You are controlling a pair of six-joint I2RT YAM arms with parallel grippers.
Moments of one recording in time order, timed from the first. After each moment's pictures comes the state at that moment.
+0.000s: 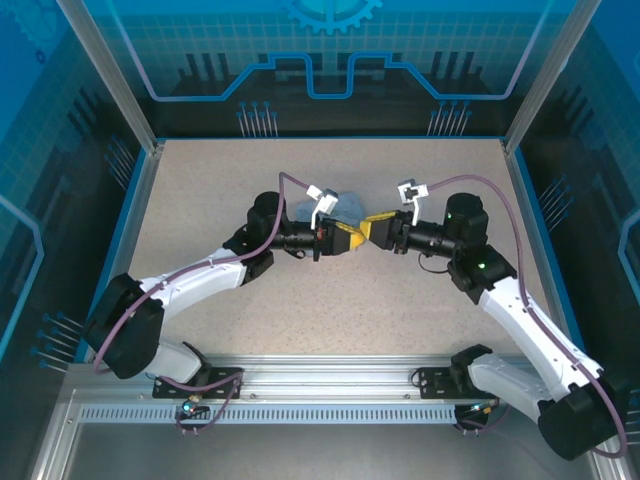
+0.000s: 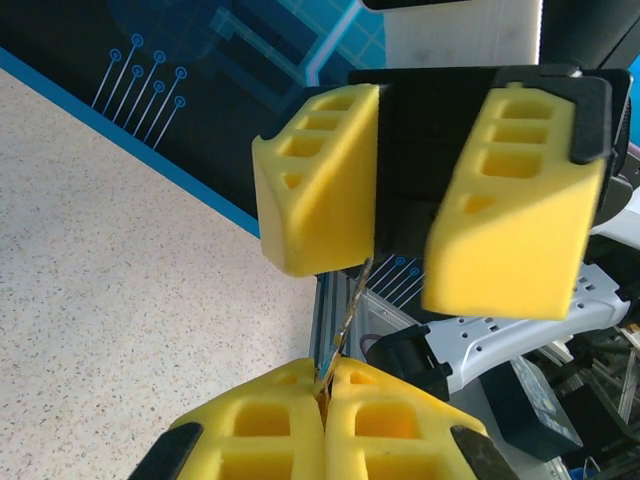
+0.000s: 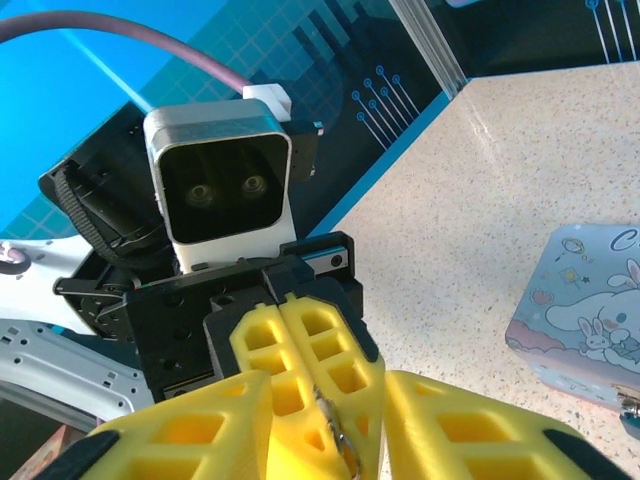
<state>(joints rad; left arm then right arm) -0.62 1.44 0.88 0.50 0.87 -0.58 0.38 0.96 0.81 -0.06 -0.74 0.52</state>
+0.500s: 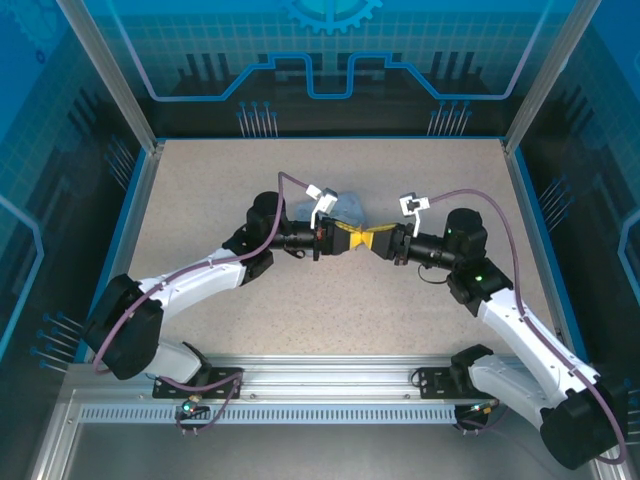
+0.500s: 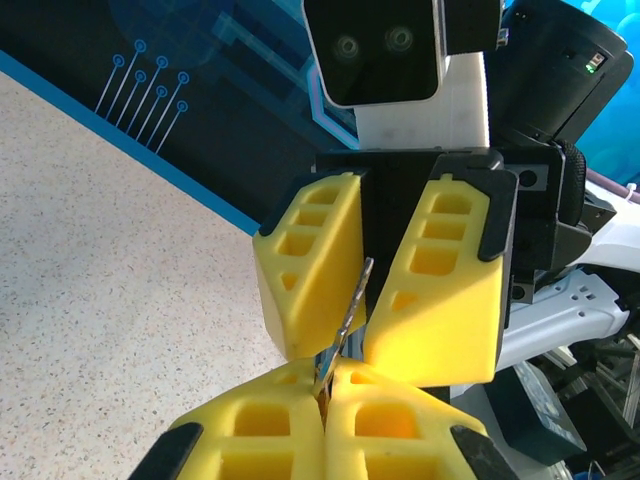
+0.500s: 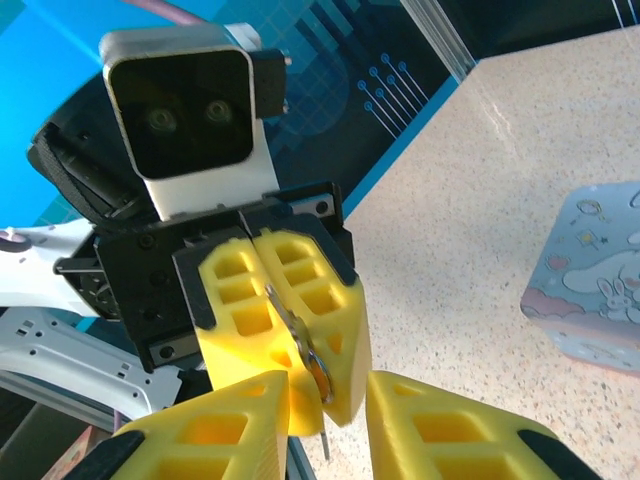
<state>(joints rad) -0.62 1.44 0.88 0.50 0.86 -0.58 0.38 0.92 0.68 0.06 -0.76 0.61</state>
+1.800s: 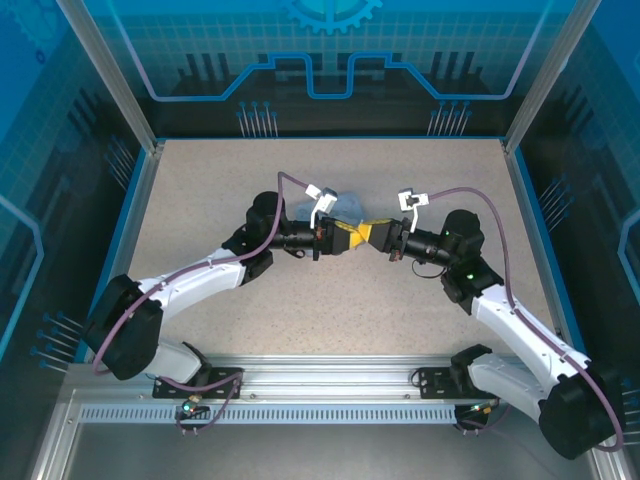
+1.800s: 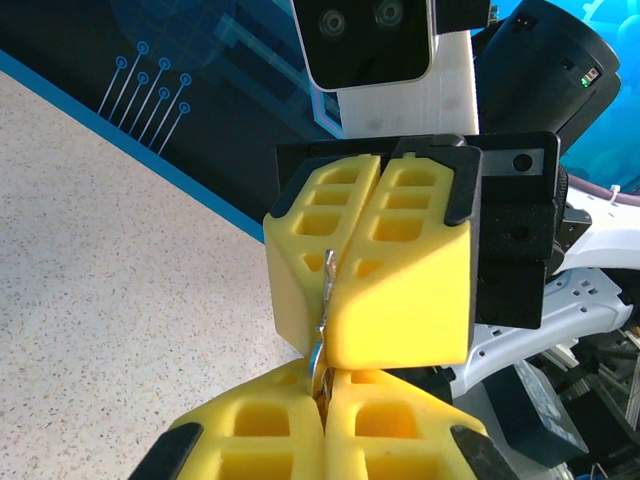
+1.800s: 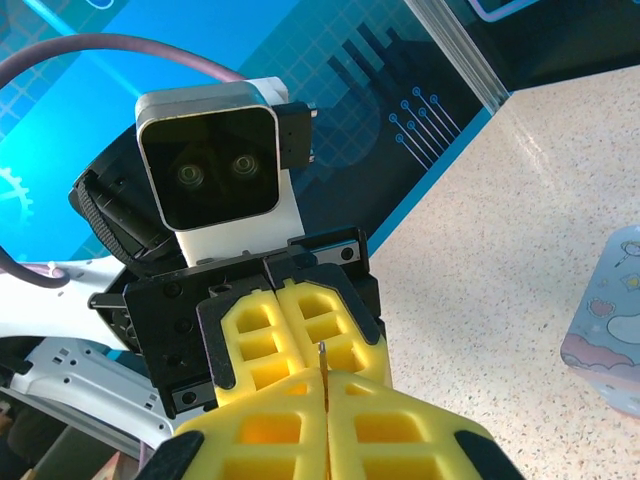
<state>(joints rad) -0.62 1.43 0.88 0.50 0.85 -0.58 0.39 0.97 0.63 0.30 -0.77 0.72</state>
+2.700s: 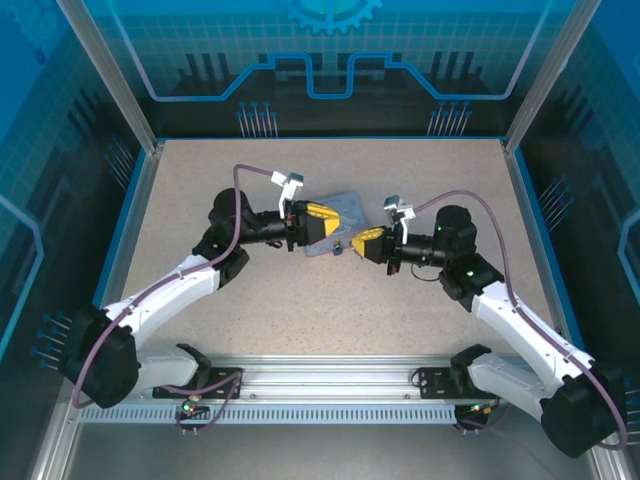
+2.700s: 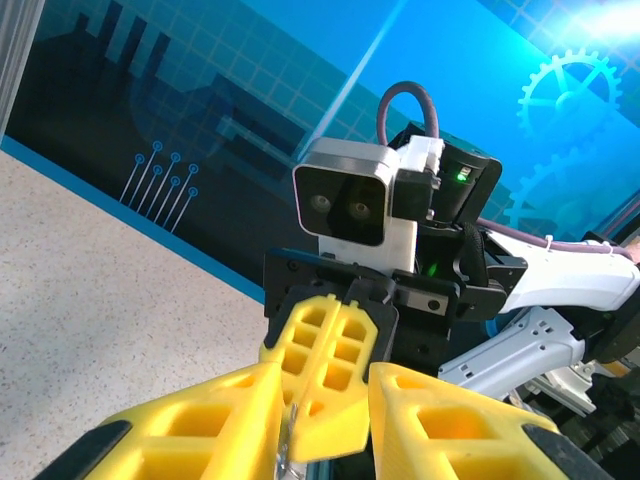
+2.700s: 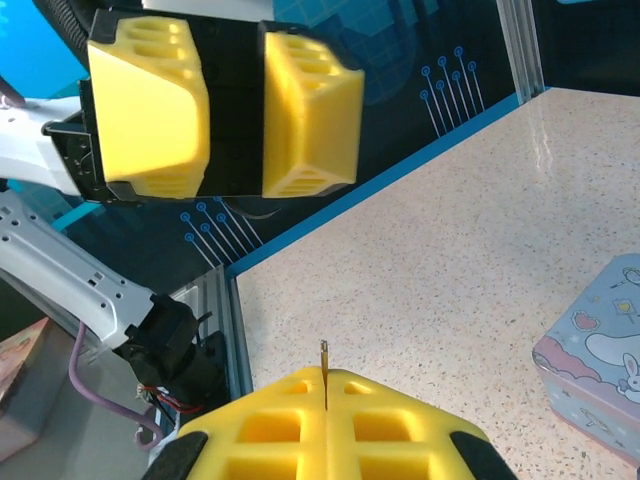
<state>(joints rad) -0.51 1.27 0.84 0.55 0.89 -0.65 0.43 0.98 0.70 0.09 -0.85 0.29</state>
